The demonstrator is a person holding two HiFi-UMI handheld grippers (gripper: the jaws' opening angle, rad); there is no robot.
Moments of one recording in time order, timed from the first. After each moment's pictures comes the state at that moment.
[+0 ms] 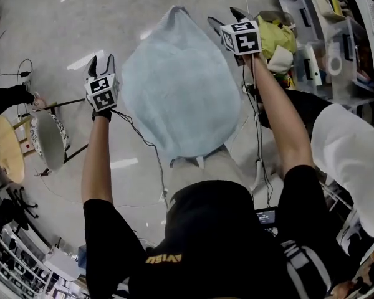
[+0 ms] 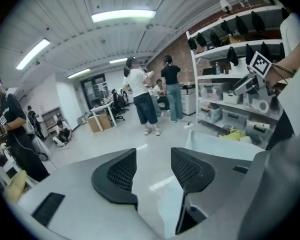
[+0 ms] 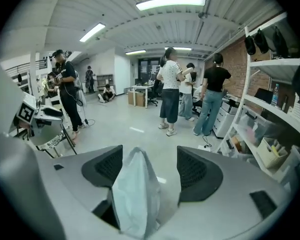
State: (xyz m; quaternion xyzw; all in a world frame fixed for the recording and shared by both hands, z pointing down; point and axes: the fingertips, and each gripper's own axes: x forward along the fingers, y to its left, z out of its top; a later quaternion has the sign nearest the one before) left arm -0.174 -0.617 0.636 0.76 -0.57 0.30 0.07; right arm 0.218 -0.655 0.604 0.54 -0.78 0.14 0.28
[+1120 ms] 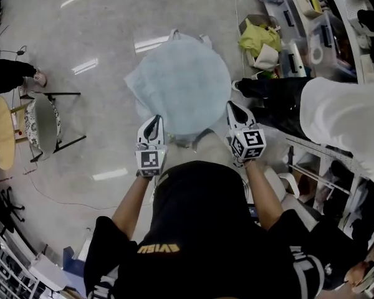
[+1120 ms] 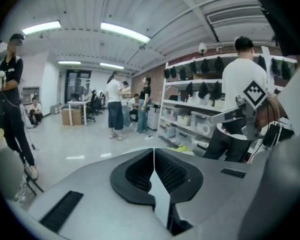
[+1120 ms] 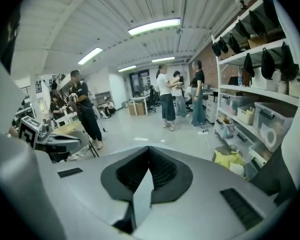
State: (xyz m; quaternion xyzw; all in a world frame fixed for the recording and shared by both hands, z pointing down) left arm -0.081 -0.217 0.608 0.87 -0.45 0.16 0.11; right arm 0.158 -0.213 0.579 0.58 -0.77 0.19 0.17
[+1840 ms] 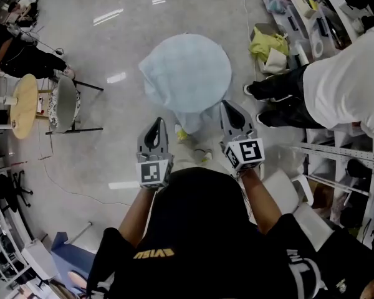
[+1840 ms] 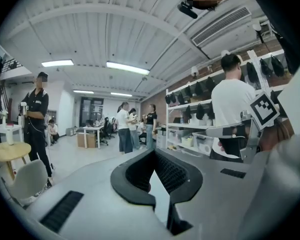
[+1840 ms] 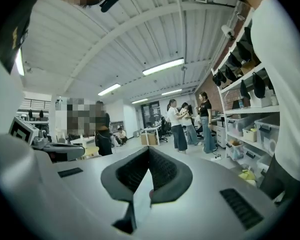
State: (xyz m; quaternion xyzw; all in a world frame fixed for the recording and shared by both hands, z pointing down) left arm -0.057 0.004 0.450 0.84 -0.54 0.05 0.04; right arm 0.132 -0.011 0.439 0.56 -0.82 0.07 0.01
